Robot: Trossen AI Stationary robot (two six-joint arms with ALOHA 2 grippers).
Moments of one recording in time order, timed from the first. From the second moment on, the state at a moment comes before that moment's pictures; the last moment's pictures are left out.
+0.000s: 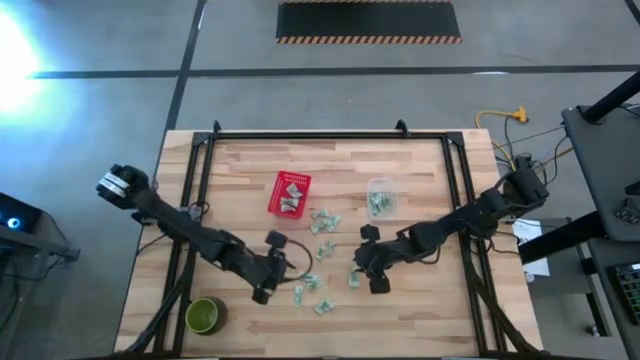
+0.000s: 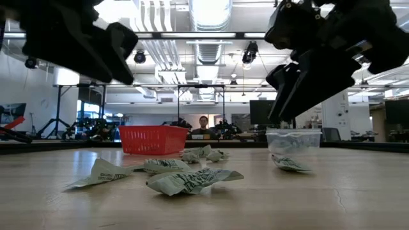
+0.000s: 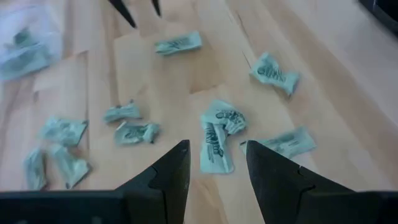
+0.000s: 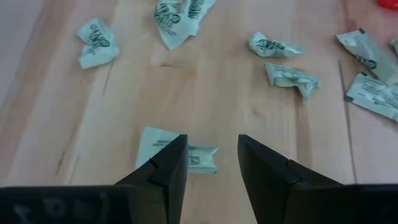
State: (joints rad) left arm -0.51 1.42 0.76 -0.07 -0.30 -0.04; right arm 0.36 1.61 0.82 -0.09 0.13 0.23
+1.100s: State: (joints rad) left arm -0.45 1.81 0.99 -0.04 -0.18 -0.15; right arm 0.40 1.61 0.80 -0.09 0.13 0.26
